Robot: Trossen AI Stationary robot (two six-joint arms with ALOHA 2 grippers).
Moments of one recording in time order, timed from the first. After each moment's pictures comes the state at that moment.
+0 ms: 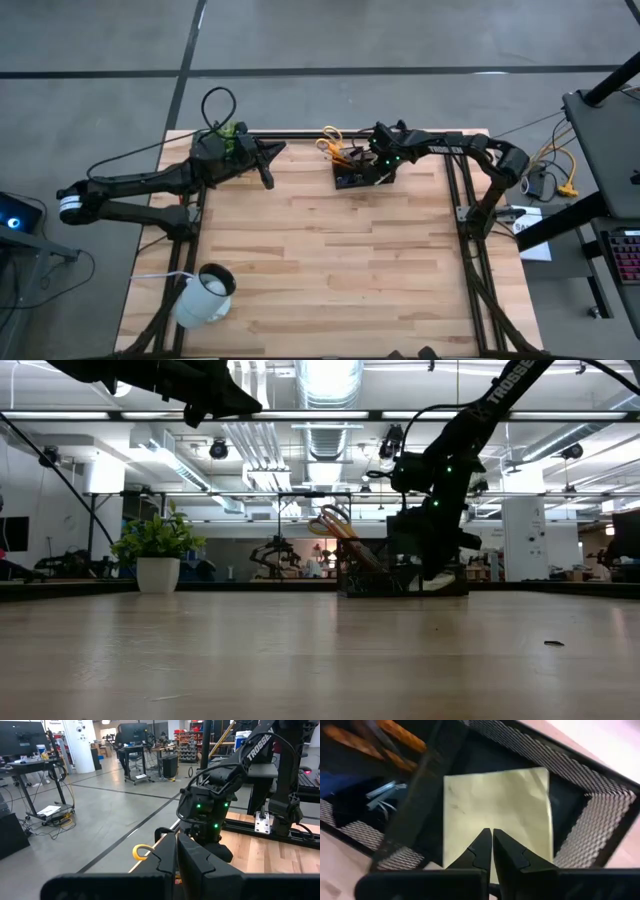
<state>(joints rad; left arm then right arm) 0.31 0.95 0.71 0.23 -0.22 0.04 -0.64 1.74 1.02 -0.55 0.00 0.35</state>
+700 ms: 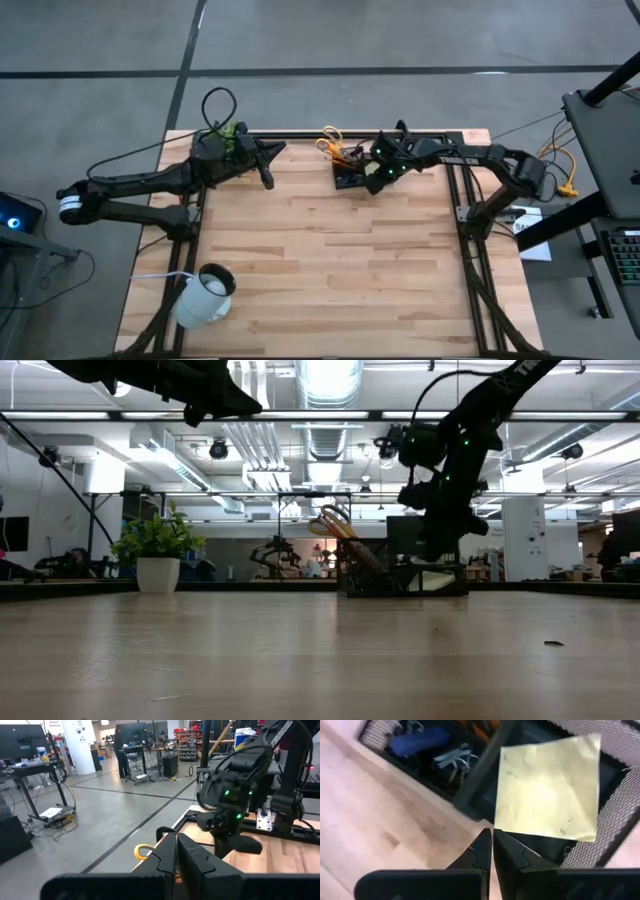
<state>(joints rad) 0.31 0.95 0.71 0.22 -0.22 0.06 -0.53 1.58 0.95 -0.57 -0.03 0.40</state>
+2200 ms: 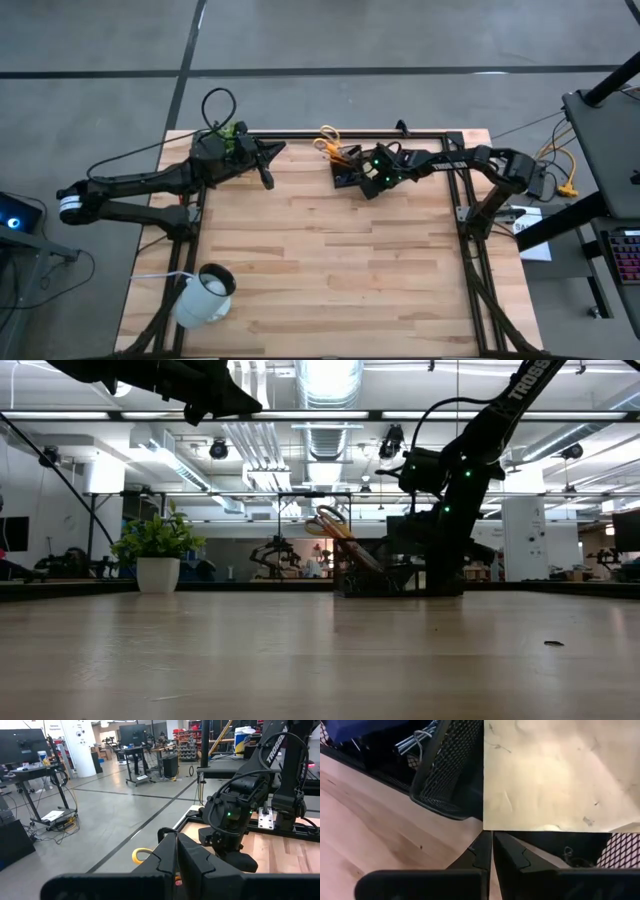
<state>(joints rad) 0.31 0.95 0.71 0.23 -0.22 0.09 -0.50 1.67 0.83 -0.34 0.03 0.52</state>
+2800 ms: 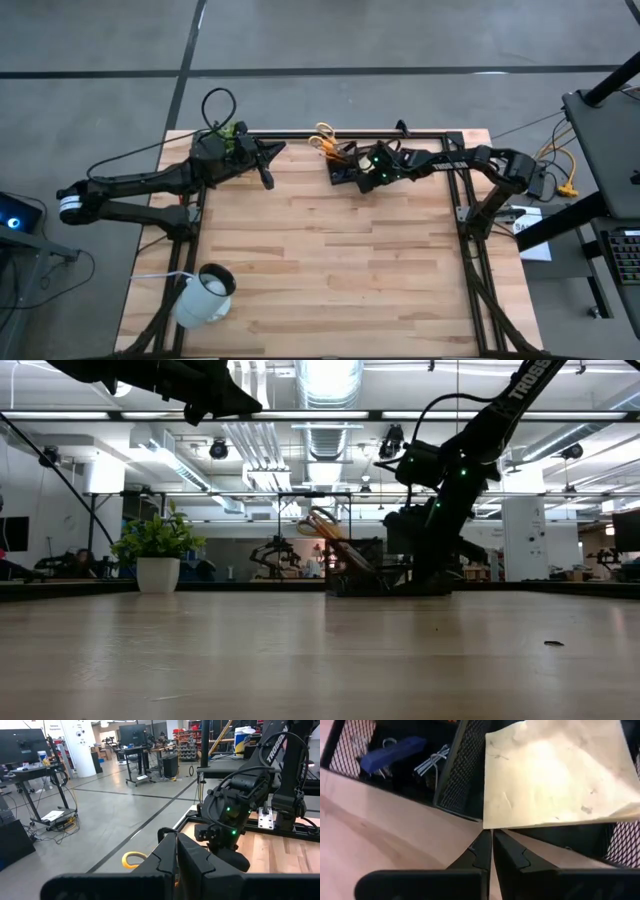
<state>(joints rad) 0.31 0.95 0.71 0.23 -0.22 0.09 -0.50 1.66 0.83 -0.23 0.05 0.61</state>
